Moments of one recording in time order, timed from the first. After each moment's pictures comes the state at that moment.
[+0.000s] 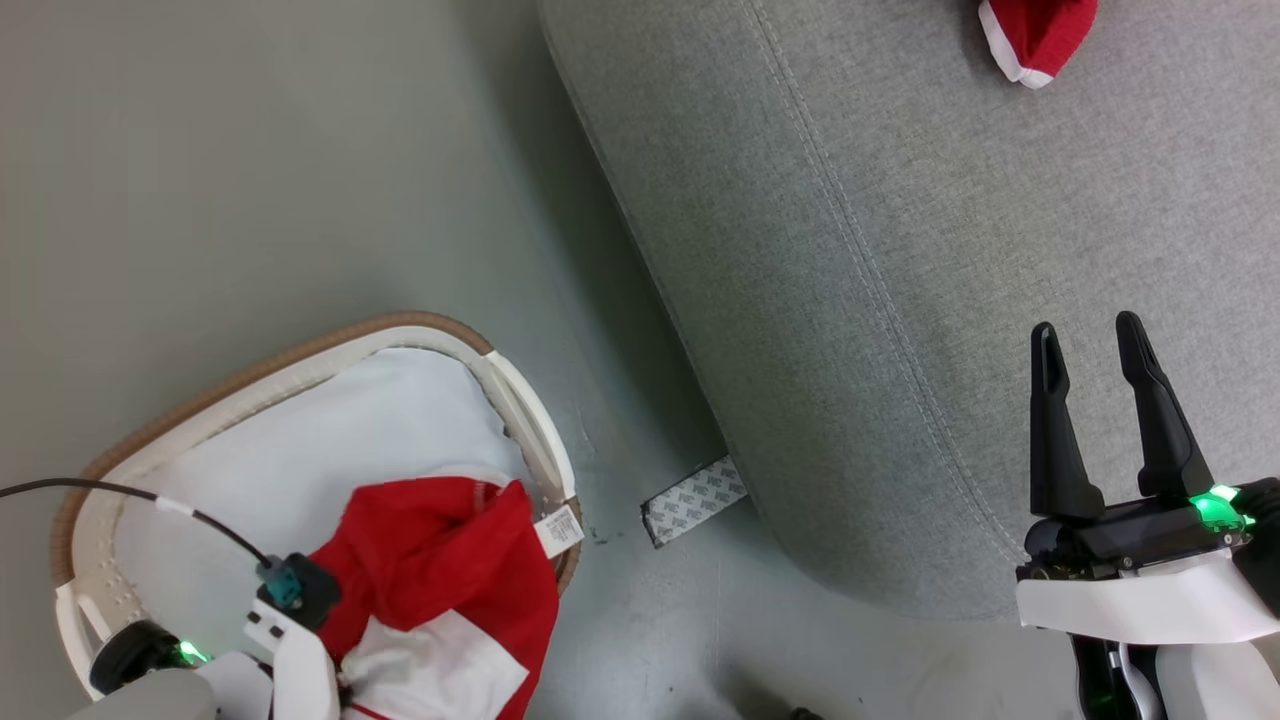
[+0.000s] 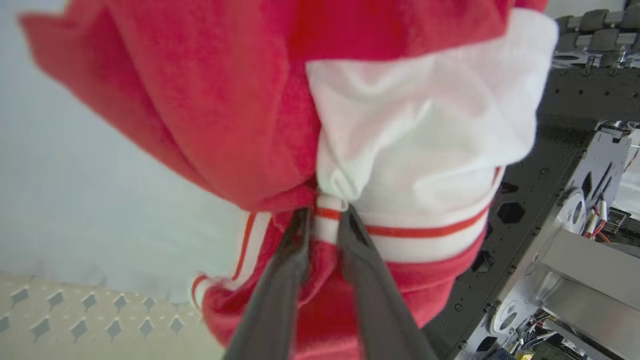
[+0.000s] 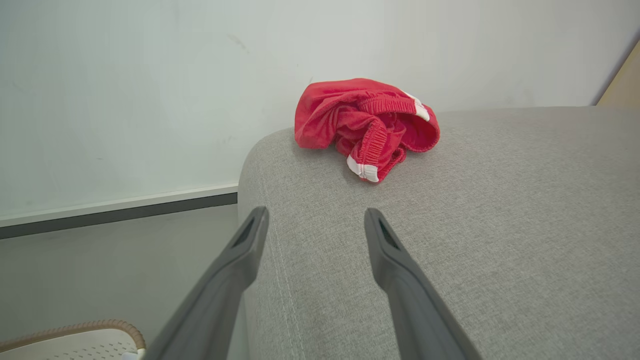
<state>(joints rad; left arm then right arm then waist) -0.67 0.73 -1.28 0.54 -0.91 -0.13 0.29 -0.24 -0.05 0.09 -0.02 0.36 0.13 -0.26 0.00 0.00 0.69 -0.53</state>
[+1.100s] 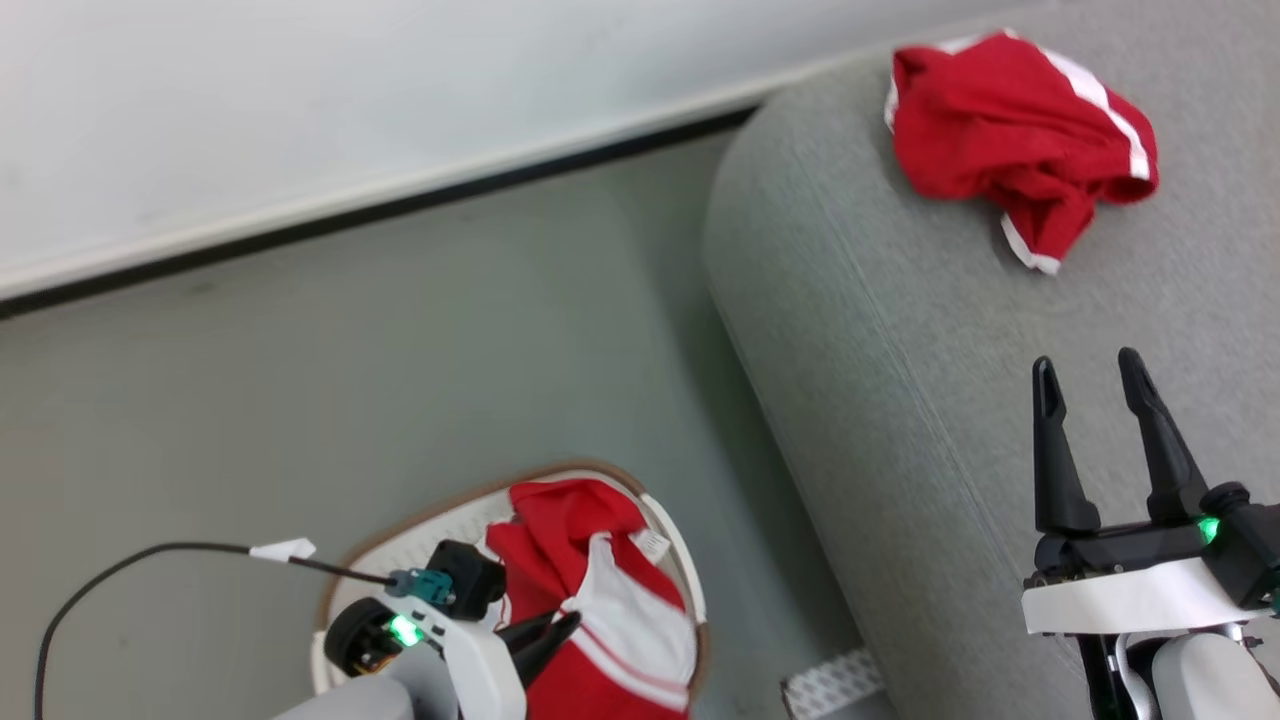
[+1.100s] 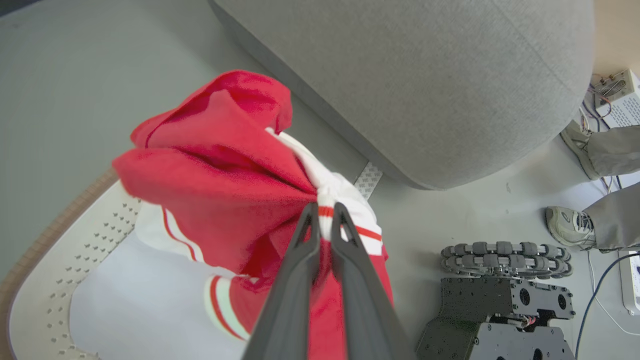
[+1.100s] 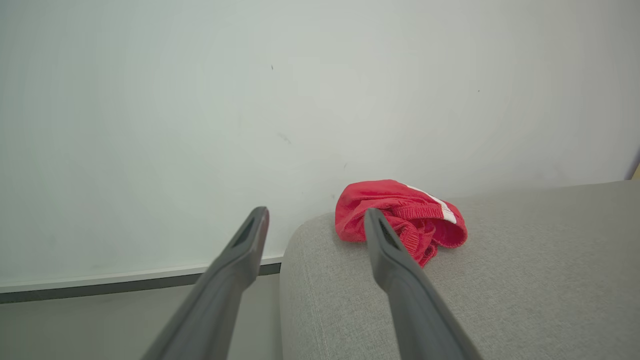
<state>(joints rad) -0.66 0.46 -1.28 0.56 -0.97 -0.13 -0.09 -0.26 -0.05 0.03 0.12 0.24 0.13 -0.26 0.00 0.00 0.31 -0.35</state>
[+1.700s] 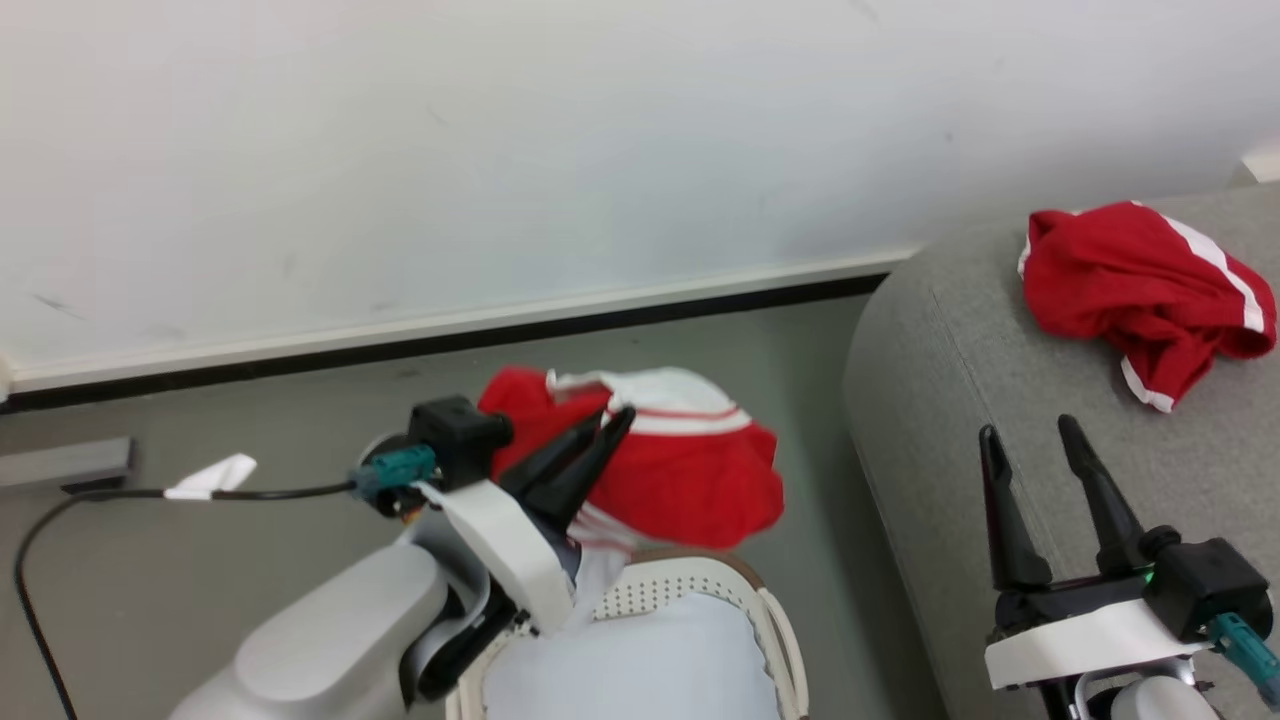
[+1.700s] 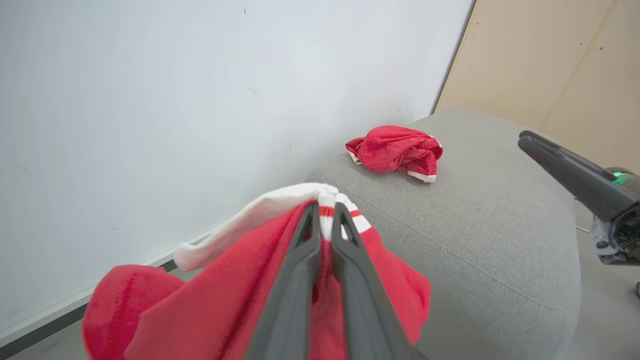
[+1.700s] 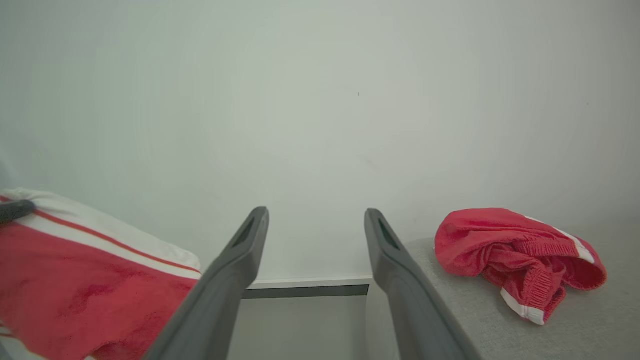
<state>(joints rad) -0.74 0.43 -1.06 0.37 -0.88 -0.07 -0.26 -0.22 -0.05 0.09 0.21 0.25 0.13 -0.26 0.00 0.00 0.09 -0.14</state>
